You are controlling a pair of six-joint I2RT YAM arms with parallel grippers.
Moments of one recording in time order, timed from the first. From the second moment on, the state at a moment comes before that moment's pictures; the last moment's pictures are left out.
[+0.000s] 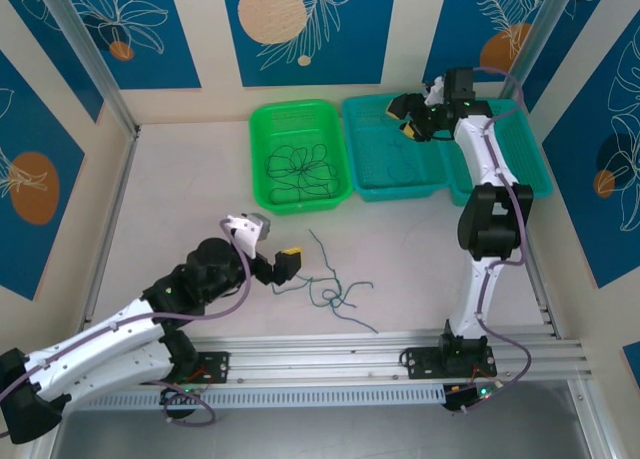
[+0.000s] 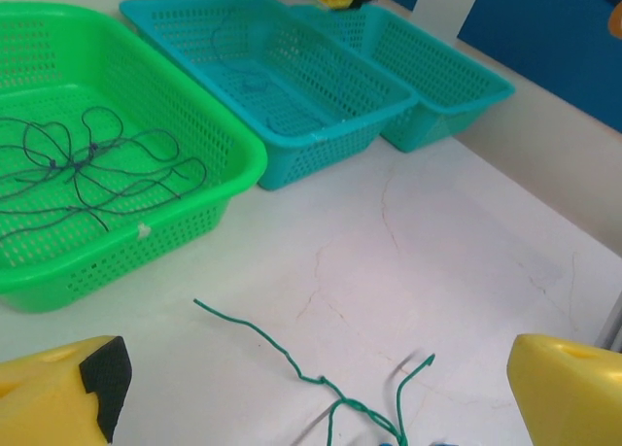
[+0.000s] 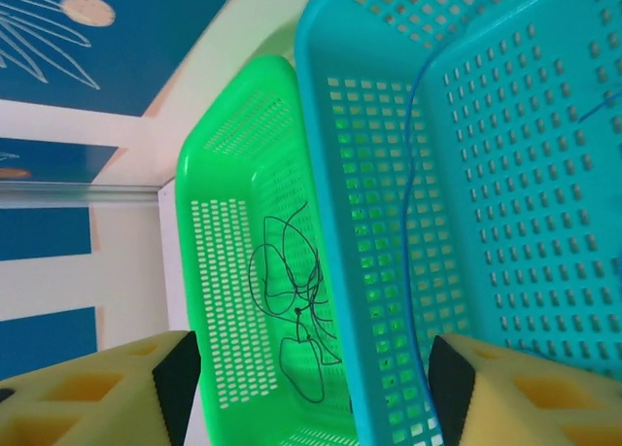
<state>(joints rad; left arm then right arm) -0.91 0.77 0.58 -0.10 -0.11 -0.31 -0.01 2.06 2.00 -0.73 -0.64 0.64</state>
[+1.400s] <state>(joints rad) -0.87 1.43 0.75 -0.29 0.07 -0.58 1.19 1.35 0.79 -0.69 -0.05 0.80</state>
